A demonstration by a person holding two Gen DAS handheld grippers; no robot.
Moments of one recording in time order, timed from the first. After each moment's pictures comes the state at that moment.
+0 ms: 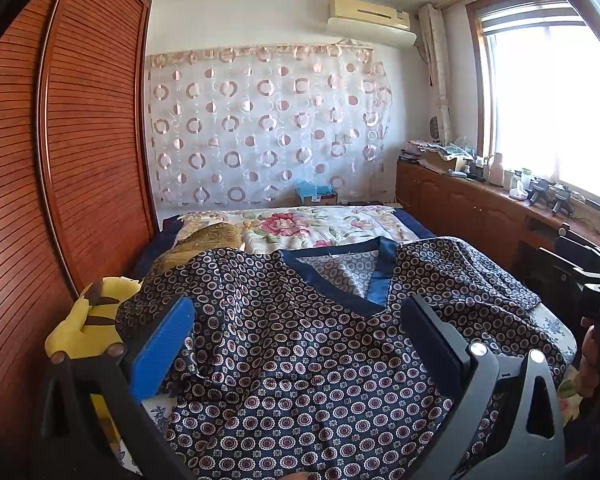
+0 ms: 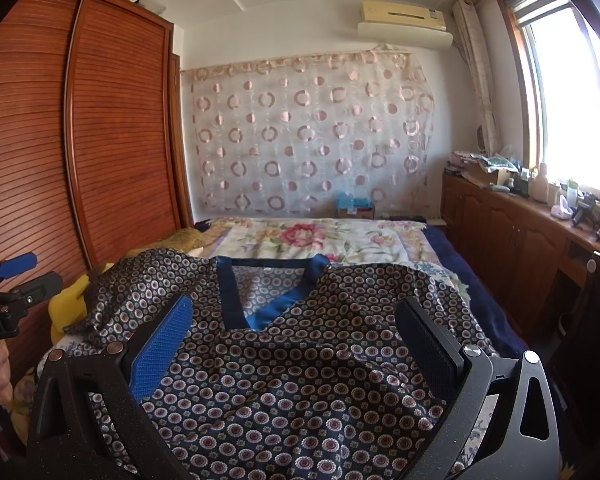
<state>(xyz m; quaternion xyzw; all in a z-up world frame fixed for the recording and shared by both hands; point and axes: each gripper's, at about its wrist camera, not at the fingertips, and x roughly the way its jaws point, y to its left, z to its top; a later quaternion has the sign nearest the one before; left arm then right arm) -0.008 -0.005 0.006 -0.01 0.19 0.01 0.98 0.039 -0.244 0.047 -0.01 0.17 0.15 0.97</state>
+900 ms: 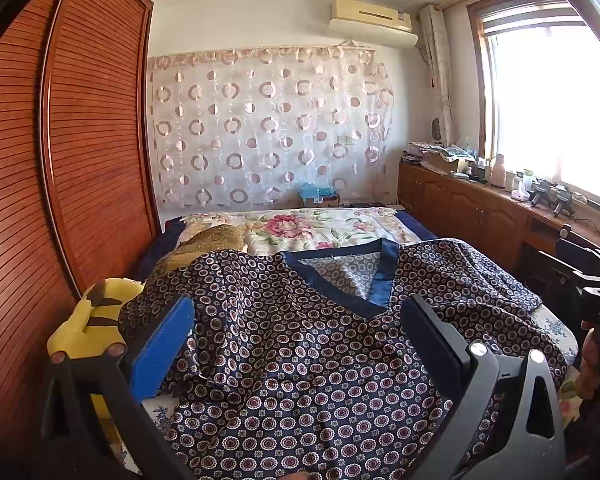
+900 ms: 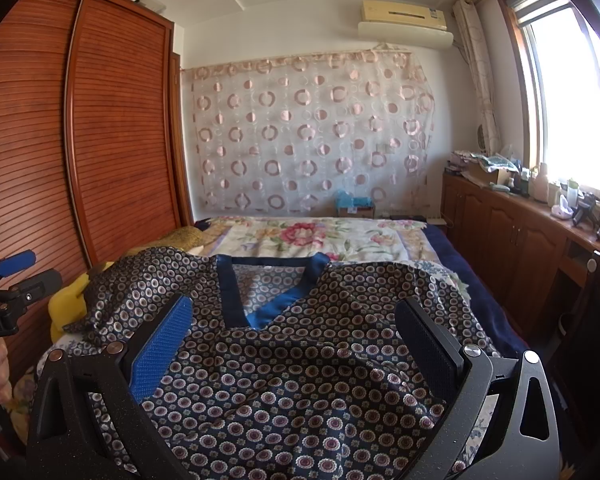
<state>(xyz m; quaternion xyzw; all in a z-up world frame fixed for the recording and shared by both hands) -0.008 -0.004 0.007 -0.01 0.19 0.02 0.98 0.038 -0.246 0.049 -0.01 0.17 0.15 0.97</state>
